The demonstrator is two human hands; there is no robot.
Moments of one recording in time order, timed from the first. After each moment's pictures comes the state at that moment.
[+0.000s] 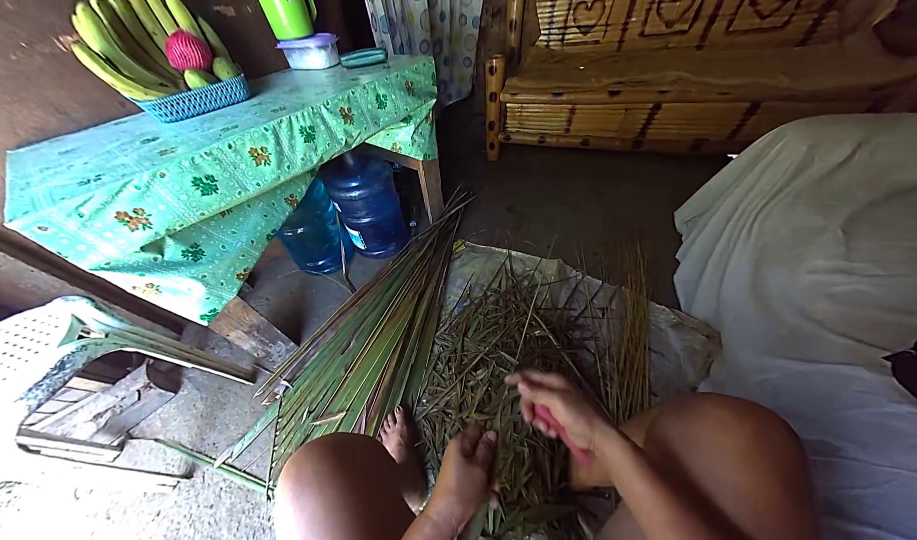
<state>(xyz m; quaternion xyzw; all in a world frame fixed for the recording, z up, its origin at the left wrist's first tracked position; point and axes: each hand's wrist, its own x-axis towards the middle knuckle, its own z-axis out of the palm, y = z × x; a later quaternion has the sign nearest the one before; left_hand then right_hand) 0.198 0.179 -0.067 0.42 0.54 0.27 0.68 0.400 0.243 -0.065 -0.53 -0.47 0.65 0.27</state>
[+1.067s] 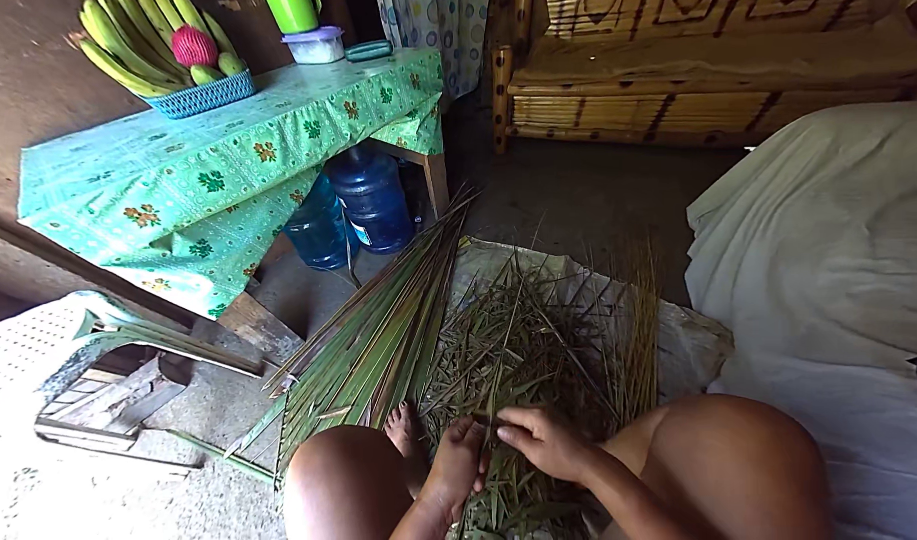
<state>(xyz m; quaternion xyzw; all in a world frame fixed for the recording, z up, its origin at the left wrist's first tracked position) 0.191 0.186 -0.066 0.30 0.53 0.33 0.72 0.382 0.220 -0.078 -0.43 -0.76 0.44 0.18</state>
